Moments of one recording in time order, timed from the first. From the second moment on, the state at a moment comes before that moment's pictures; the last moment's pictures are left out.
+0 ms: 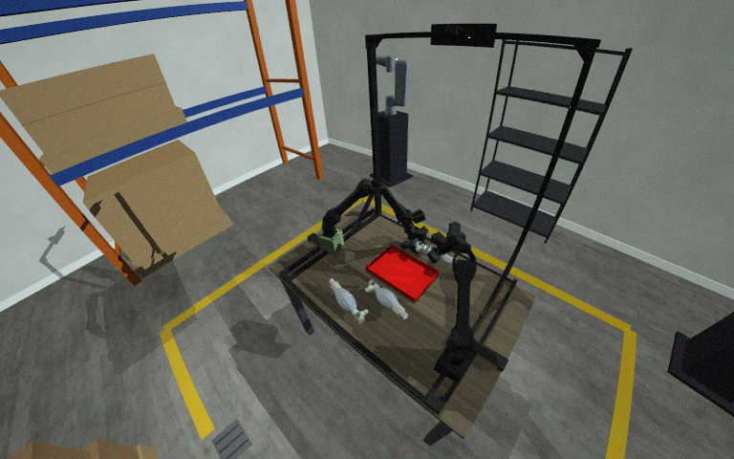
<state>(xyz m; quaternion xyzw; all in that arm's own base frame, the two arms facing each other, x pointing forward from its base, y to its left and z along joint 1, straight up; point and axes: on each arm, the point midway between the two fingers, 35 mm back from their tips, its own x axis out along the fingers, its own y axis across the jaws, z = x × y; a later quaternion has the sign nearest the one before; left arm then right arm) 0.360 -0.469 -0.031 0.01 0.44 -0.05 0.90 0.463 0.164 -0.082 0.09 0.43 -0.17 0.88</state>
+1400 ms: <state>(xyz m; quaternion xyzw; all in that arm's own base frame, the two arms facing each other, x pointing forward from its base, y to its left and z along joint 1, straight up) 0.359 -0.468 -0.033 0.01 0.44 -0.05 0.89 0.464 0.164 0.010 0.09 0.43 -0.17 0.88</state>
